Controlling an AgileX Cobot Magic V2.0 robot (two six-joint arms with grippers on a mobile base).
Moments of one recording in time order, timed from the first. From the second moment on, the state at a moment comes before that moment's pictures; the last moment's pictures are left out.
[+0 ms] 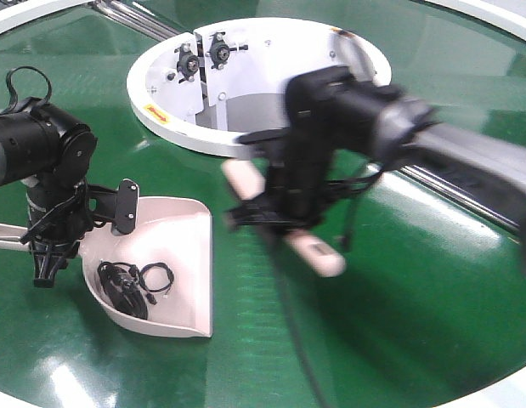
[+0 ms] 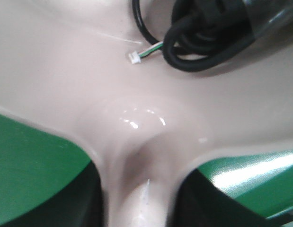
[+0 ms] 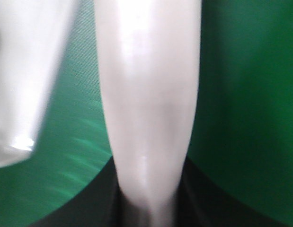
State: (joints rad) left arm -0.27 1.90 -1.39 0.36 1.17 1.06; right arm 0.53 2.01 -1.74 0.04 1.24 0.14
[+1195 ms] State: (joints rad) left arm -0.27 1.90 -1.39 0.36 1.17 1.06; right arm 0.22 1.74 -1.25 0.08 0.98 0.00
